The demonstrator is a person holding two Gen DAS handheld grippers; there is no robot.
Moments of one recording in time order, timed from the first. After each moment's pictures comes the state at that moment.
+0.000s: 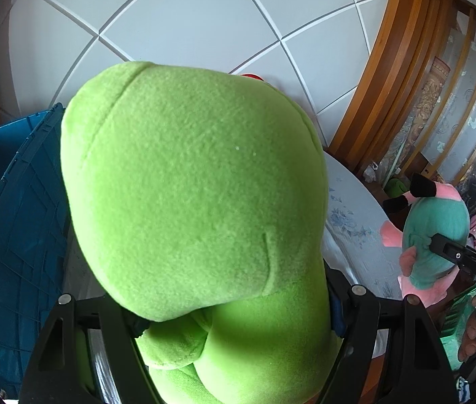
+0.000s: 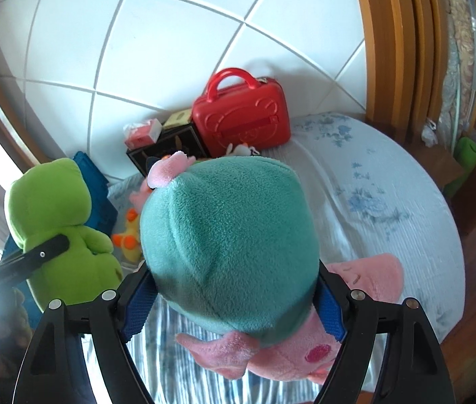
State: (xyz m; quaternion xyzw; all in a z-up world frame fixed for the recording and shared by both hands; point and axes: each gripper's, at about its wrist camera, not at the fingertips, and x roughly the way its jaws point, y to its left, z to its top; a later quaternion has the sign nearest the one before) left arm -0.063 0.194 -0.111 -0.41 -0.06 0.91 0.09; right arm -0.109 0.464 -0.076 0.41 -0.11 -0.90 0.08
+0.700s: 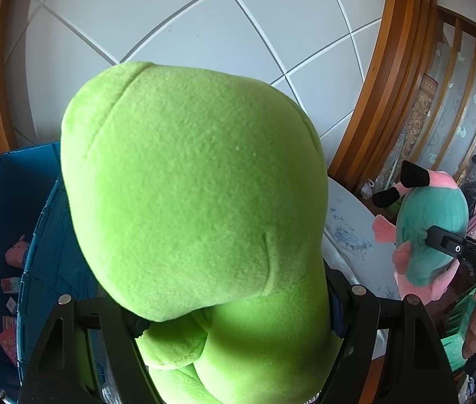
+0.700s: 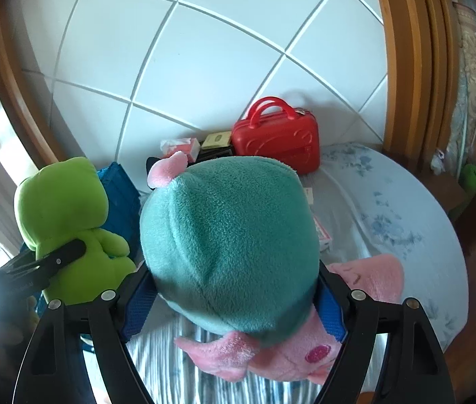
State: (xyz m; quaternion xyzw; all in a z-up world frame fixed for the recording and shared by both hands) left arm -0.035 0.121 -0.063 -0.35 -0.06 0.93 0.10; right arm -0.088 0.361 -0.021 0.37 -0.09 -0.92 0.08
